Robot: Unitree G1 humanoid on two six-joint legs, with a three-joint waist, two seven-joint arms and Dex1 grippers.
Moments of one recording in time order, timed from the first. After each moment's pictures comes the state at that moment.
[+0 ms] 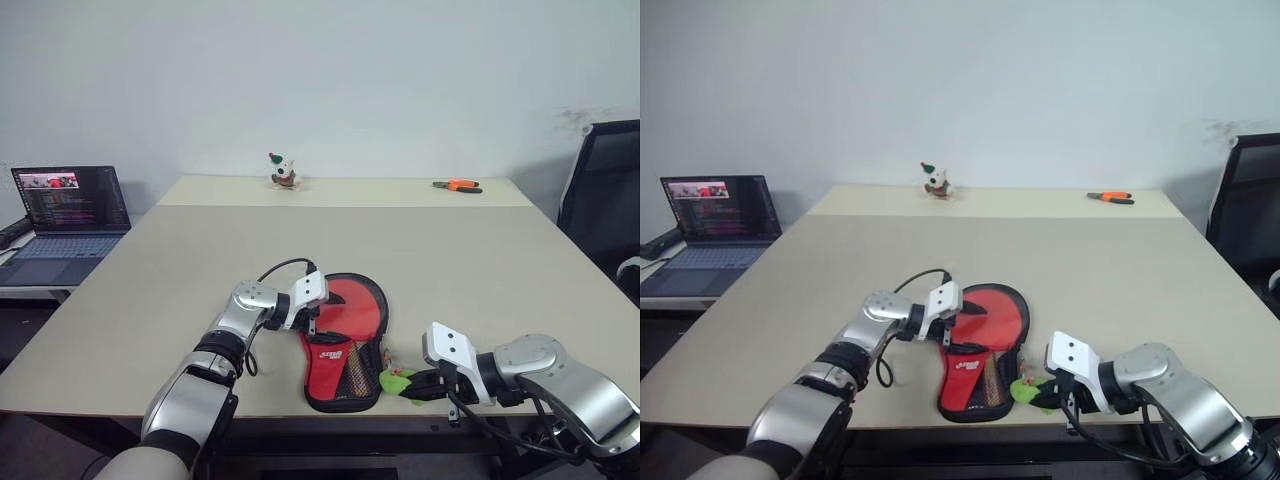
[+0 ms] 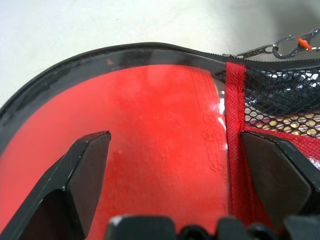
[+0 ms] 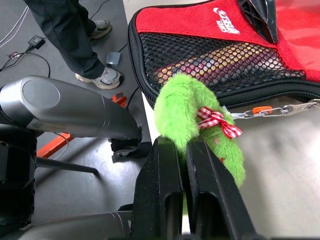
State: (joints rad) left arm -0.96 0.35 -0.22 1.10 0.06 -0.36 -1.25; right arm -0.32 -0.80 0.28 -0.48 0.31 0.75 1.04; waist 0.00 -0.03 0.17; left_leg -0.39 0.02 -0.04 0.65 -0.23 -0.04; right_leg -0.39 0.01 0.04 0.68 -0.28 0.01
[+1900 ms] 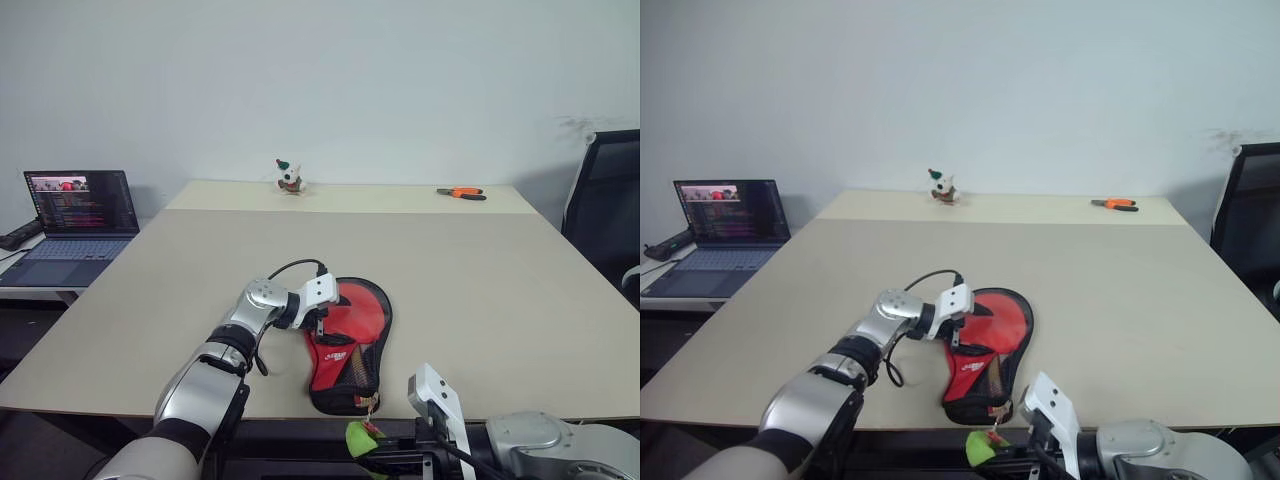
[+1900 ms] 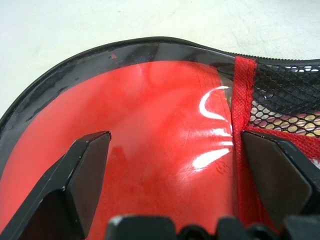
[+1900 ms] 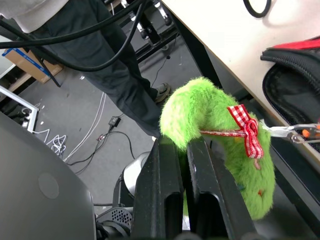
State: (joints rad) left arm -1.02 0.31 -0.23 1.20 0.13 -0.38 -1.21; right arm -0.08 -0.58 0.16 -0.86 0.93 1.18 0.55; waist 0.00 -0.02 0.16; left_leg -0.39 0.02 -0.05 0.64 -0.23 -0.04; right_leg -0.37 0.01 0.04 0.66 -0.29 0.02
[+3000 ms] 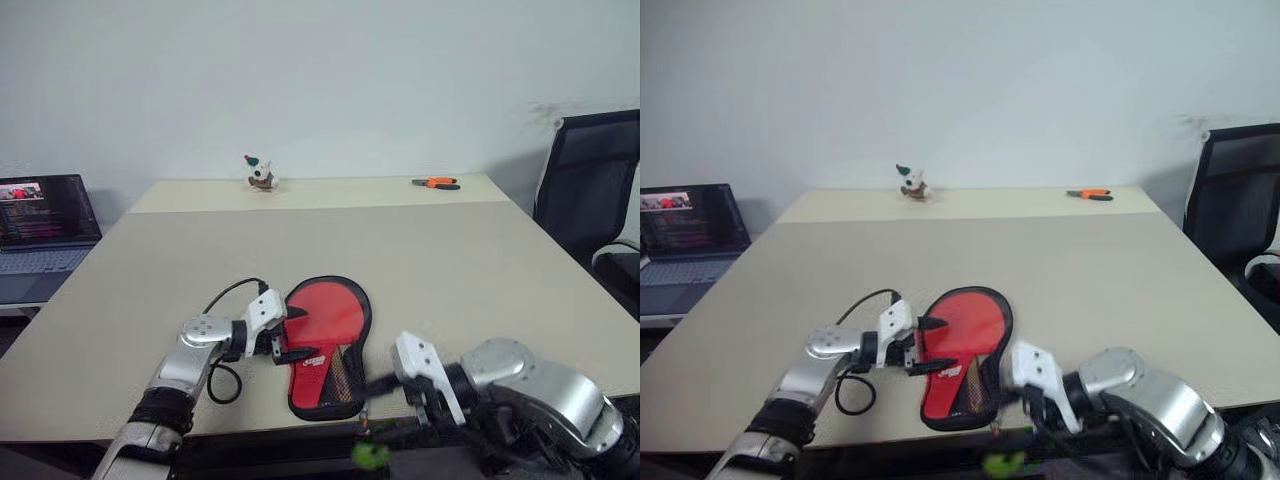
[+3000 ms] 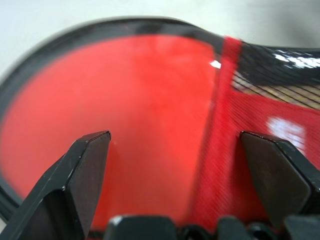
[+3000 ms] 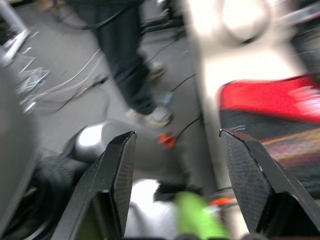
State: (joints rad) left arm -0.47 0.57 -0.09 0.38 -0.13 0.04 -1.20; right arm -0.46 -0.69 0.34 -0.48 0.55 0.74 0.97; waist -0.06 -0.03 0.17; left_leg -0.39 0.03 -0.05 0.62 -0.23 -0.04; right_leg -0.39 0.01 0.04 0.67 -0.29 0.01
